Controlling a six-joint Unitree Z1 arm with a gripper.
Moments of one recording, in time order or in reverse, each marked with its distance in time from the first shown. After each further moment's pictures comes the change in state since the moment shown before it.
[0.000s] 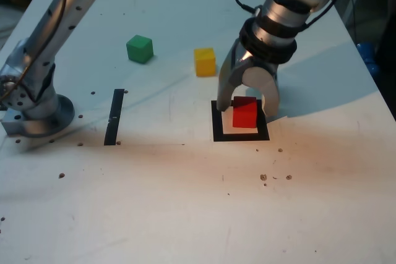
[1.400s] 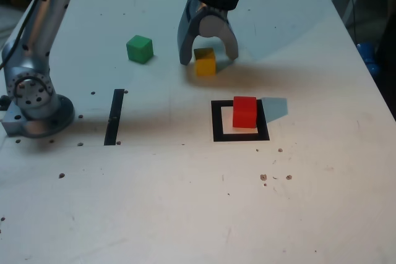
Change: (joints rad) arm 0.438 -0.100 0.241 -0.132 0.016 0.241
